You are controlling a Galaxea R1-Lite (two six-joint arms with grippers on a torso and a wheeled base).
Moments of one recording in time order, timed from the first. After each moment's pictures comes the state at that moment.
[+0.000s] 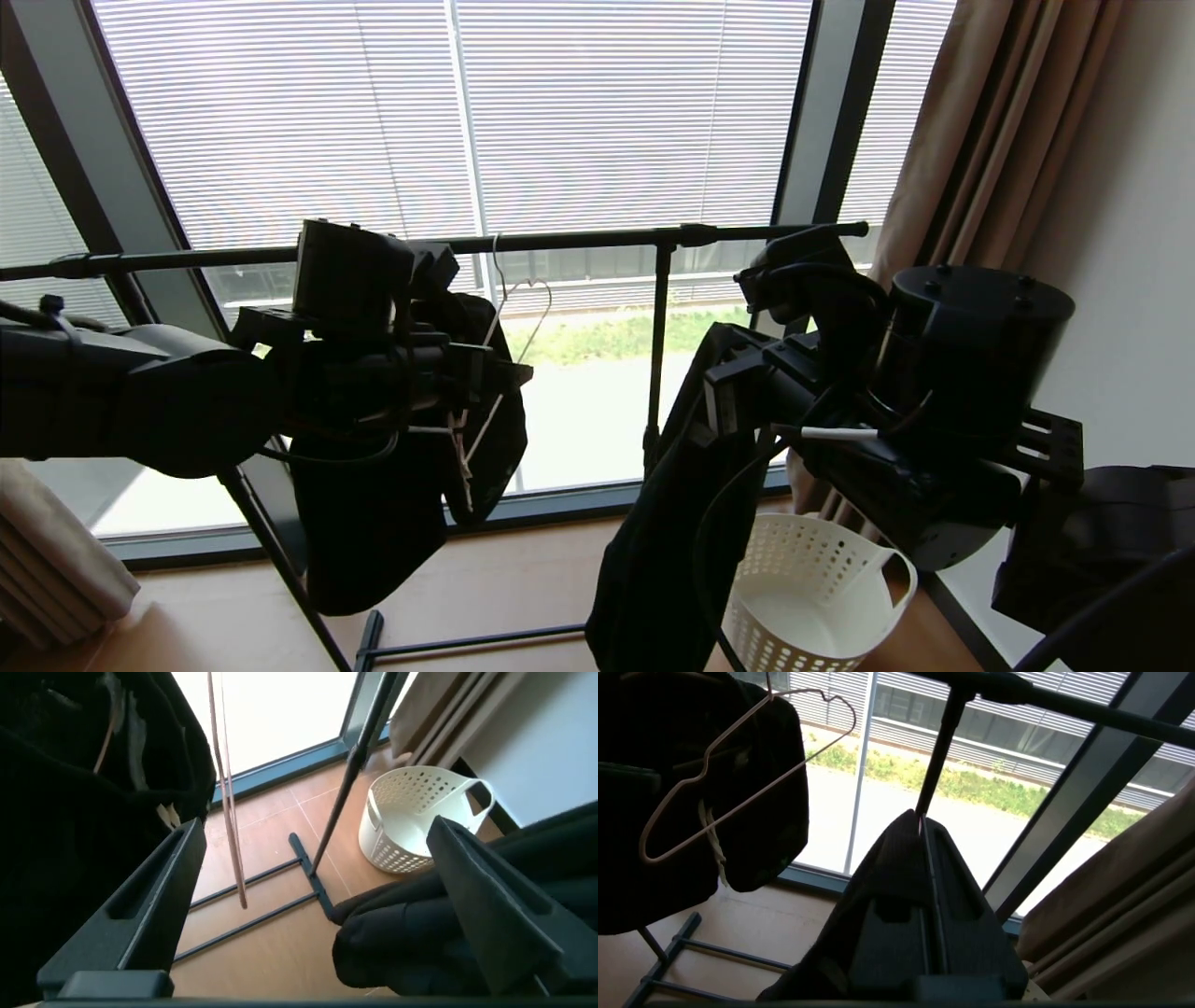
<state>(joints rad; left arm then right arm) -0.43 1.81 -1.11 -0.20 0.06 -0.09 0.81 1.75 -0.86 -0.78 -0.55 -0.10</state>
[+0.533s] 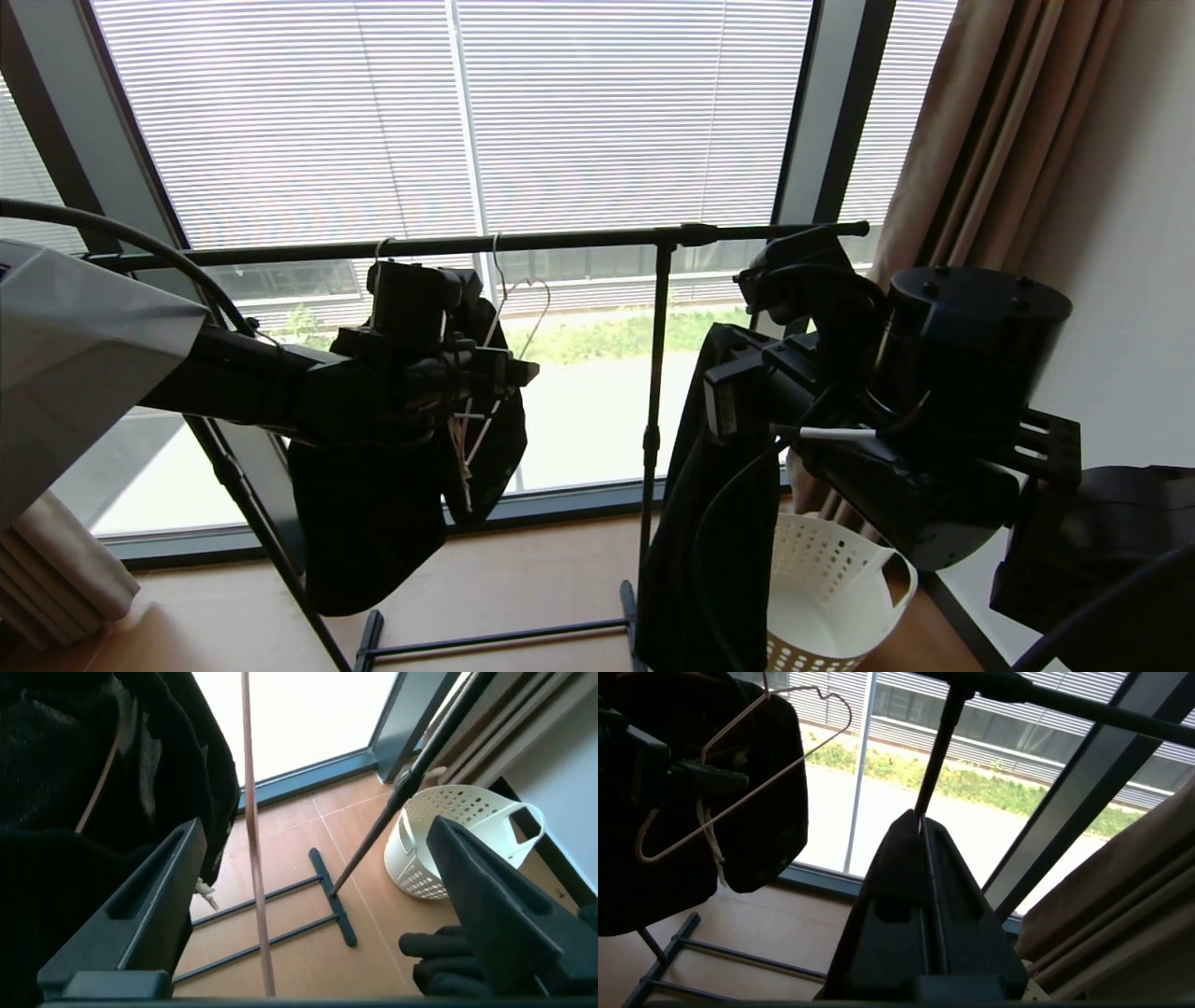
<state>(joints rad) -0.36 2.08 -1.26 -0.34 0.06 -0.08 0.81 1.75 -0.86 -0.78 -0.55 -0.10</state>
